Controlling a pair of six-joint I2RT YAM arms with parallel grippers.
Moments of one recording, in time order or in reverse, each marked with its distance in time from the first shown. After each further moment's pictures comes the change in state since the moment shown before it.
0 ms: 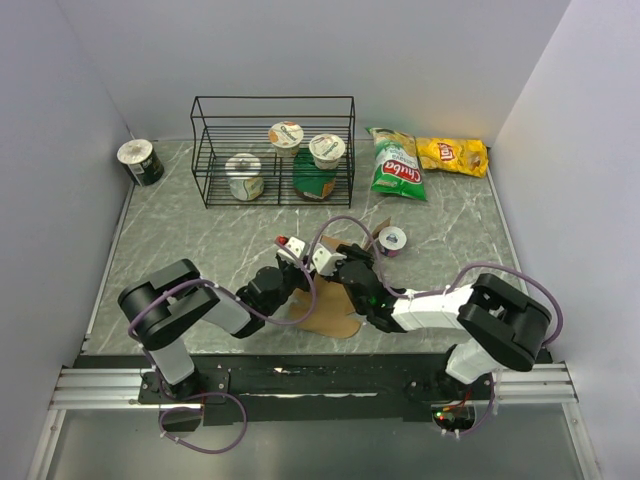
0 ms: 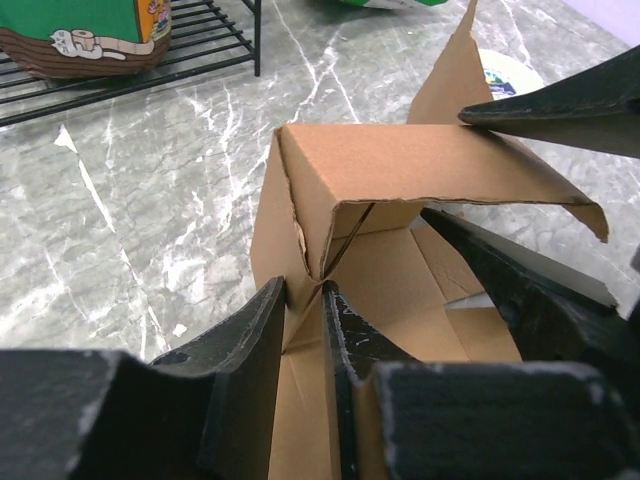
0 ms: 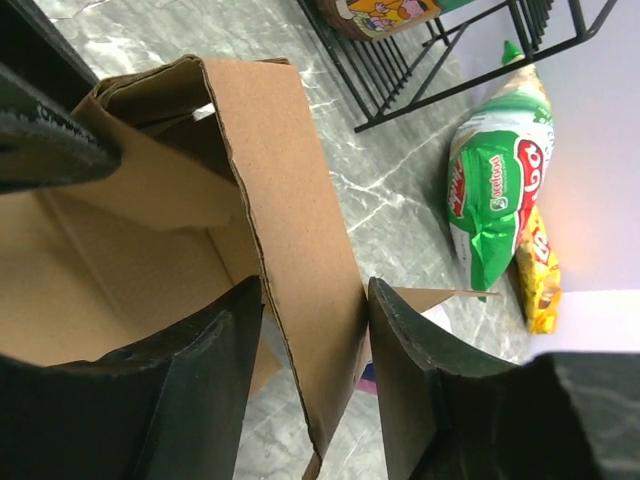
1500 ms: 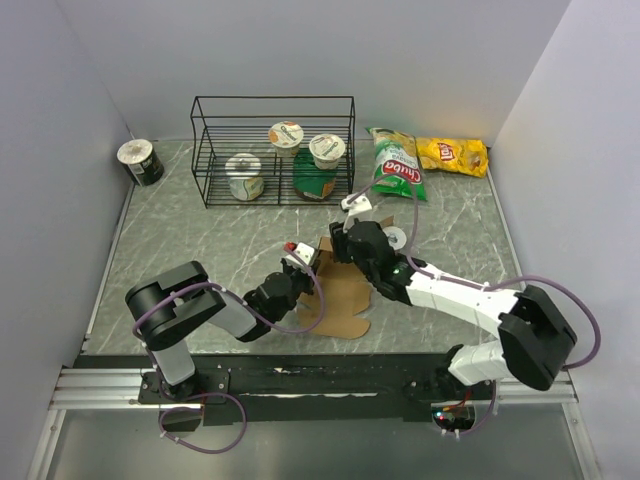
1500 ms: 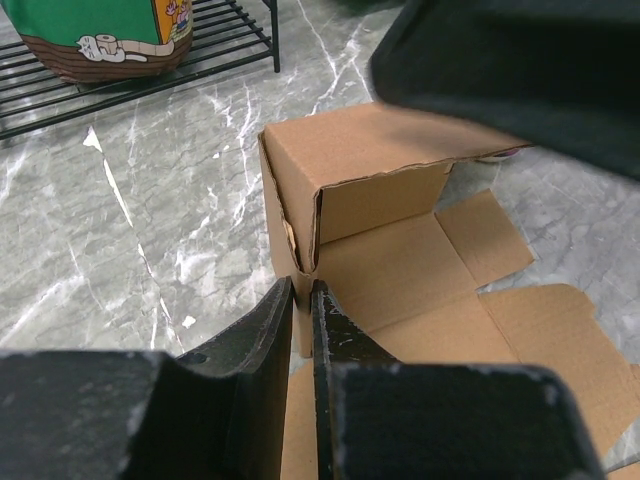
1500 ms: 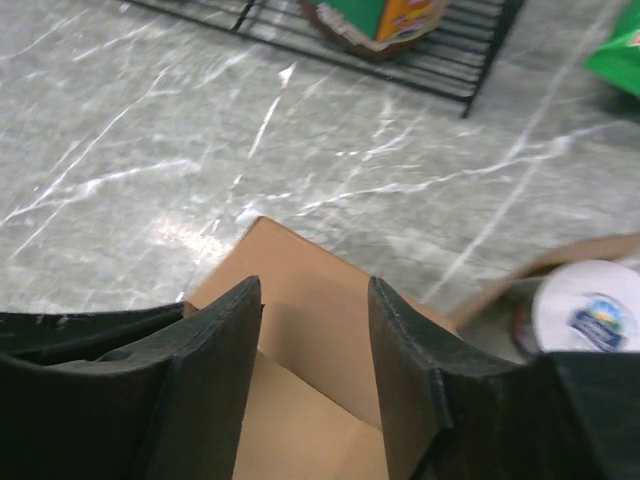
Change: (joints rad) left arm -0.076 0.027 0.023 -0.012 -0.146 0.074; right arm -0.150 -0.164 0.263 -0.472 -0.222 0.863
